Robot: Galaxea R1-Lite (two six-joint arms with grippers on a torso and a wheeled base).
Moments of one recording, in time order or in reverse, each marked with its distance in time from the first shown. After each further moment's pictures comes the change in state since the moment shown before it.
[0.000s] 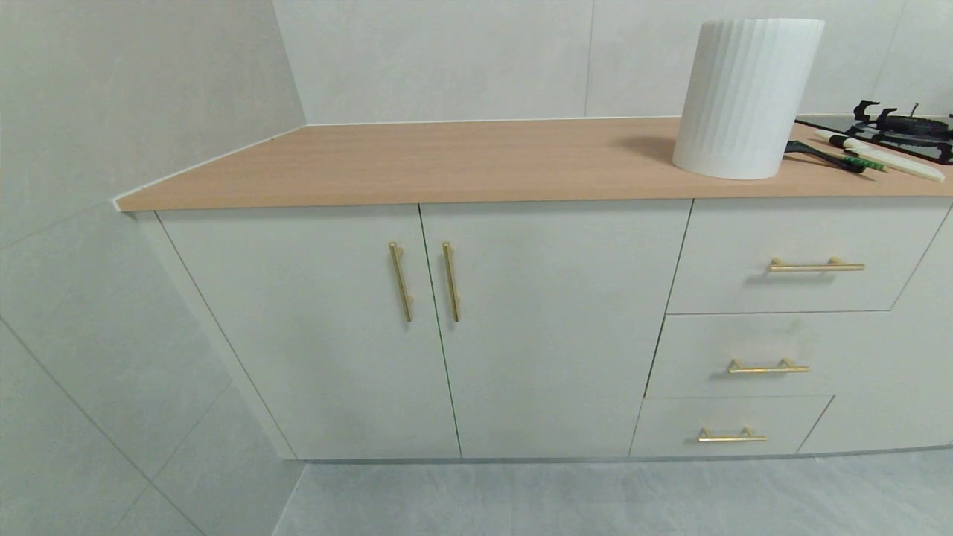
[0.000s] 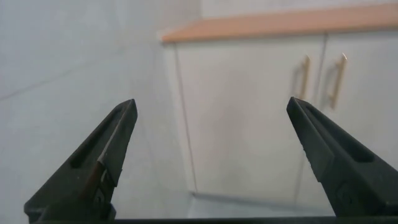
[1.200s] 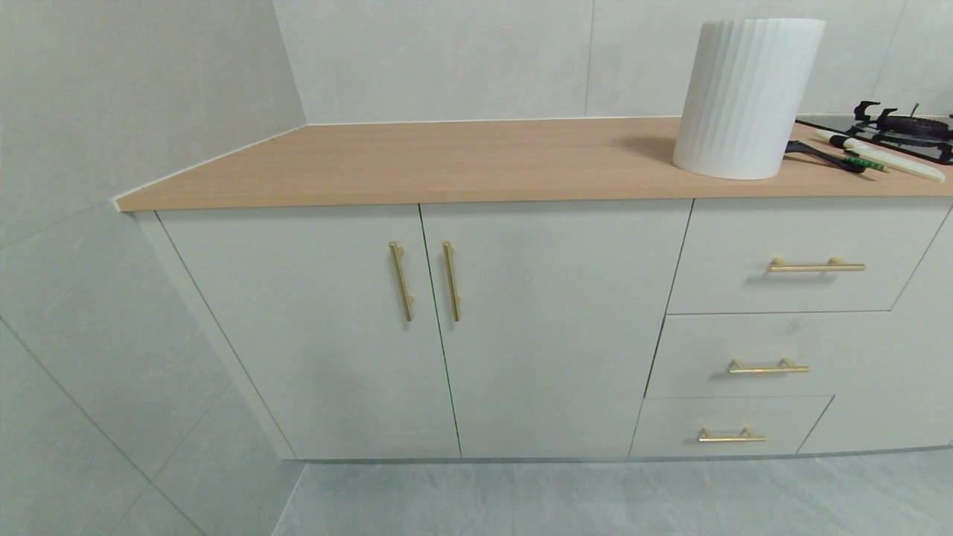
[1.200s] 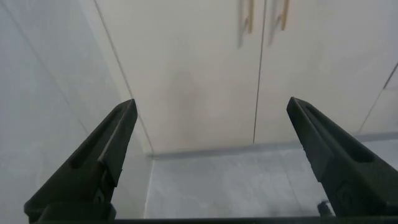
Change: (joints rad) left arm 0.030 -0.078 0.441 -0.101 -0.270 -0.074; right arm -0.146 -0.257 0.263 0.327 0.317 0.139
